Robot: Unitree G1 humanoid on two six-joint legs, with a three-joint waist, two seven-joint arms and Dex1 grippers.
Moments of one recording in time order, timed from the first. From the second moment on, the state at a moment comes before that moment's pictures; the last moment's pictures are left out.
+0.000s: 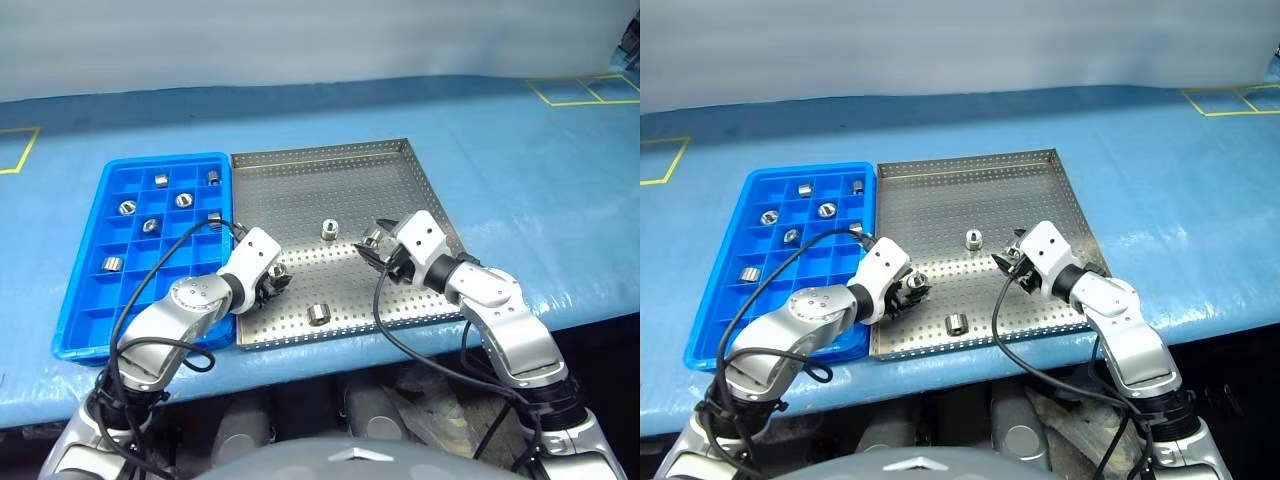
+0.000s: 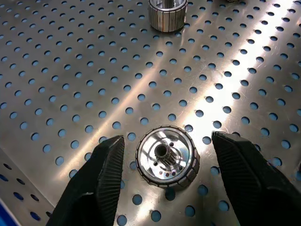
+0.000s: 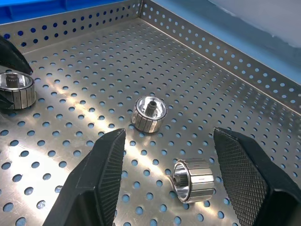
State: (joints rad) left arm -0.21 0.51 -0.28 -0.54 -0.29 1.09 -0.33; right arm -0.14 -0.50 0.13 -0.37 0.12 0.45 0.54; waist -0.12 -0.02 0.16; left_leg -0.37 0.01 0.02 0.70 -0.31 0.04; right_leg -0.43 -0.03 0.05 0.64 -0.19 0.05
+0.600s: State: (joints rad) left arm -0.20 0.36 -0.10 -0.56 -0.24 0.94 -0.20; right arm -0.14 -0.50 0.14 -0.37 0.12 0.45 0.54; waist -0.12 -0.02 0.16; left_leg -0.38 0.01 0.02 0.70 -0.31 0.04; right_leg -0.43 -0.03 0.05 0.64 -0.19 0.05
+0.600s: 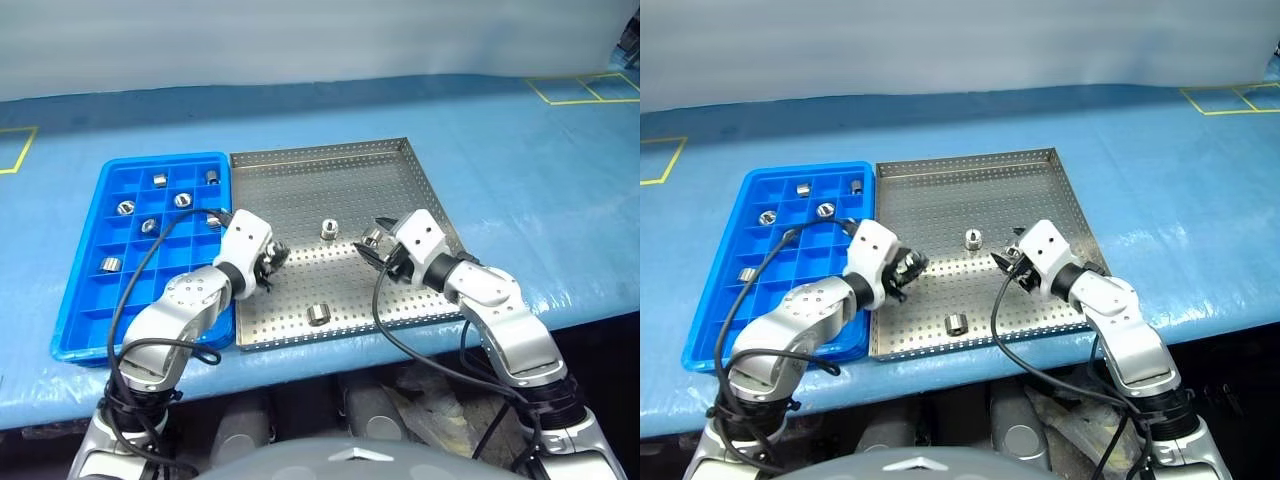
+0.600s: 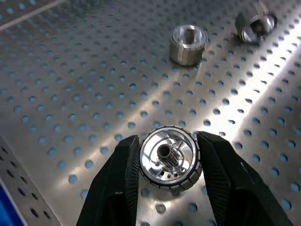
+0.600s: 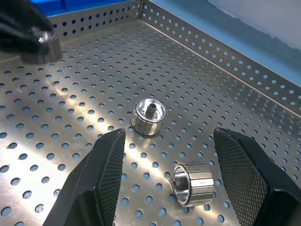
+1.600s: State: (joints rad) left arm 0.30 0.54 0.59 -0.88 -0.32 1.22 -0.37; right arm -0.22 -0.47 0.19 -0.31 0.12 0.43 0.61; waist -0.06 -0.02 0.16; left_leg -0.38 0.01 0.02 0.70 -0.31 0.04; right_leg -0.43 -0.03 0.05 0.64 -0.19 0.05
